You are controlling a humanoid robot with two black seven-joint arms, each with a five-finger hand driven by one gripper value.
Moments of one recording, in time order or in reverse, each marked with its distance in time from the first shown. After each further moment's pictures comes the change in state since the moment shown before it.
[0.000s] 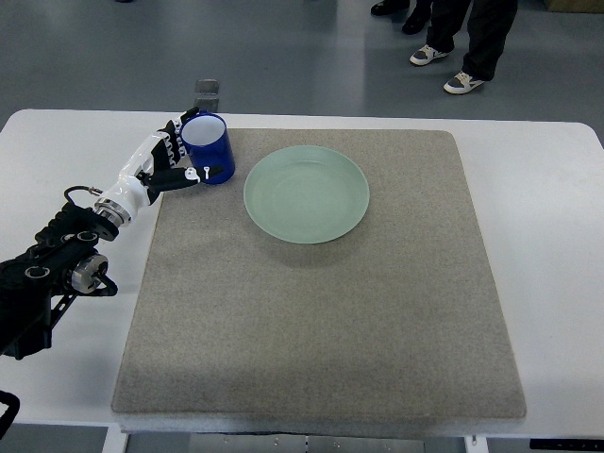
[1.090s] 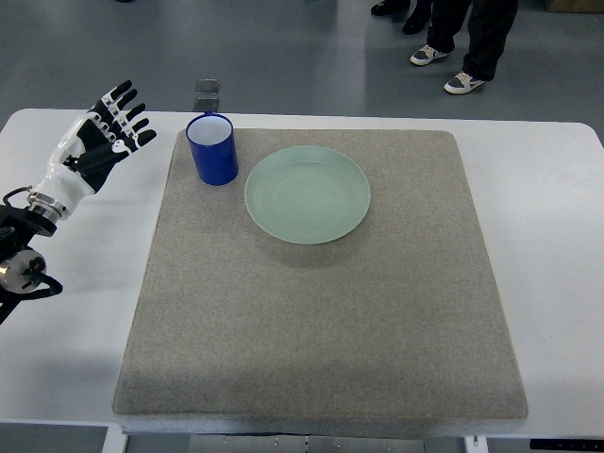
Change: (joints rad) left arm 0.077 0.232 -0.064 -0.222 -0.398 -0.126 0.005; right arm 0.000 0.000 0.000 0.000 0.000 0.000 0.000
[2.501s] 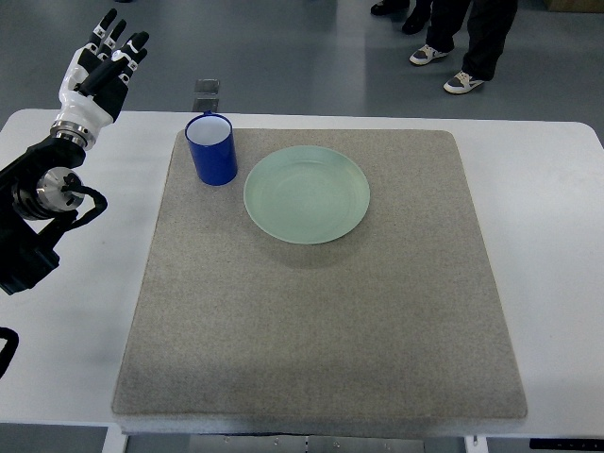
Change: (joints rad) left arm -0.287 -0.196 -0.029 0.301 -0.224 0.056 0.125; right arm 0.000 0.000 0.000 0.000 0.000 0.000 0.000
